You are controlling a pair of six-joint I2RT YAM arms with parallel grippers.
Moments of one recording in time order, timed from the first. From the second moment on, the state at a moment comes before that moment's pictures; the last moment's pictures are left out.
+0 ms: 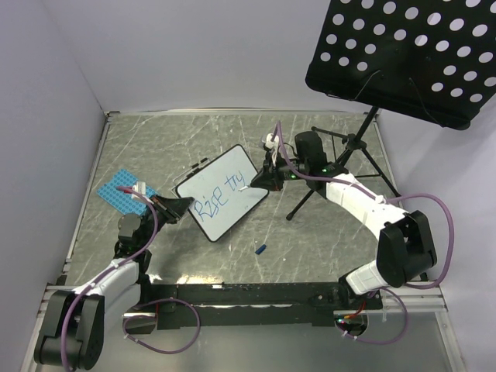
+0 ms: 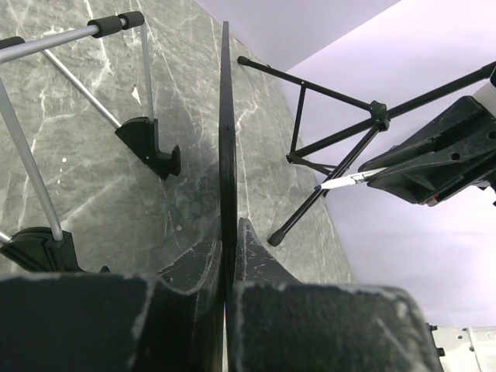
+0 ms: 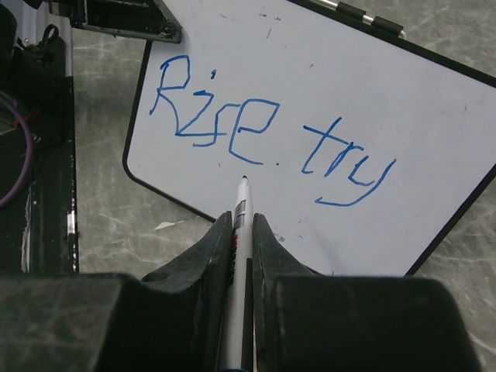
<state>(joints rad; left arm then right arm) -0.13 0.90 0.04 0.90 0.42 -0.94 0.45 1.45 1.06 -0.14 -0.86 -0.25</state>
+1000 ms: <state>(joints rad) -0.16 0.95 0.04 0.92 0.38 -0.96 0.55 1.45 1.04 -0.17 -0.88 -0.29</state>
